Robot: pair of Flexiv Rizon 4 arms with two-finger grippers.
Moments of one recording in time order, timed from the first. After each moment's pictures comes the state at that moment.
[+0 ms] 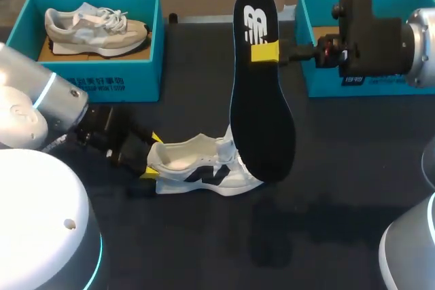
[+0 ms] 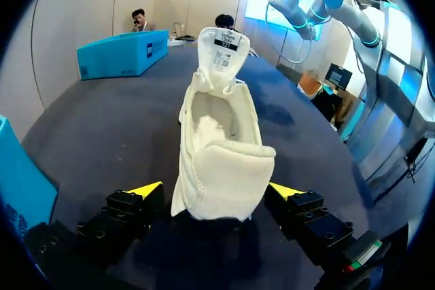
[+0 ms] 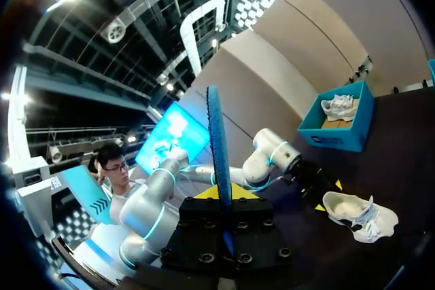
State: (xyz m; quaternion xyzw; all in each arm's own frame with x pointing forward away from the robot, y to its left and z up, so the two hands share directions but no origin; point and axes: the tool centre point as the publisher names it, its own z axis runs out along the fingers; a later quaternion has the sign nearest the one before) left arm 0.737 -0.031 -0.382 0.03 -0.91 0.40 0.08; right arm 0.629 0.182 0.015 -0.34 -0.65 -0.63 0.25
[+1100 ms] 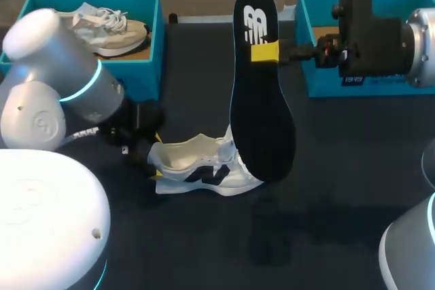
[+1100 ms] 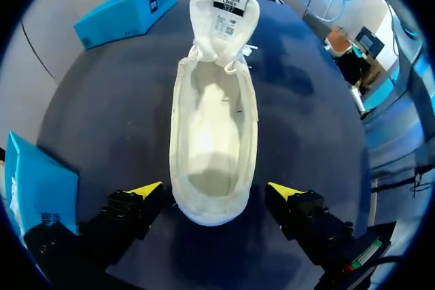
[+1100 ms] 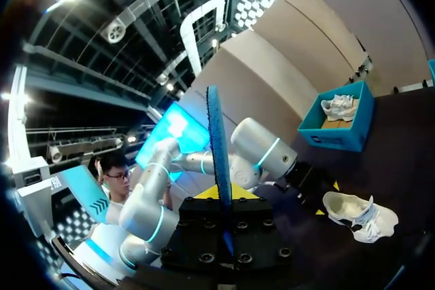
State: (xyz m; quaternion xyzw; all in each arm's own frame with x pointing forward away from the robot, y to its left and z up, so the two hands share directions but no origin) left arm 0.726 -0.032 -0.365 0.06 -0.98 0.19 0.01; right arm 0.629 0.182 0.015 -0.34 -0.65 -0.63 0.25
